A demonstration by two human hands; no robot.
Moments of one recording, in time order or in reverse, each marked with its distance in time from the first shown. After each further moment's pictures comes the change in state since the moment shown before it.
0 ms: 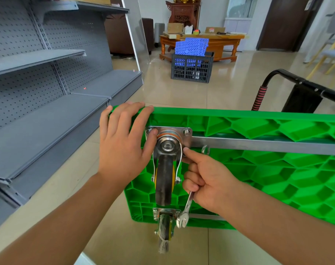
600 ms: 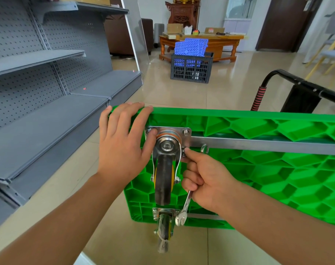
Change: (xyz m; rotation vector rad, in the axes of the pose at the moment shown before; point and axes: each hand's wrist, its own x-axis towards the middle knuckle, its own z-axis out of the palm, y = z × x) left_hand 0.000 0.000 -0.002 -0.002 -0.019 -0.006; right_hand 0.000 0.000 0.000 0.016 -0.010 -0.008
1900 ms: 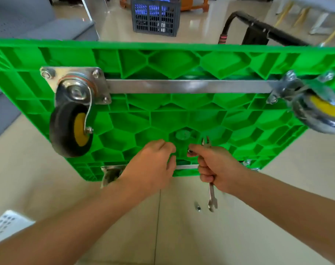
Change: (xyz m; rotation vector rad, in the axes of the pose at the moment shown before) left_hand -0.094 0.197 0.048 -0.489 -0.835 -0.008; right_hand -0.005 -0.007 -0.213 -0.493 0.161 0.038
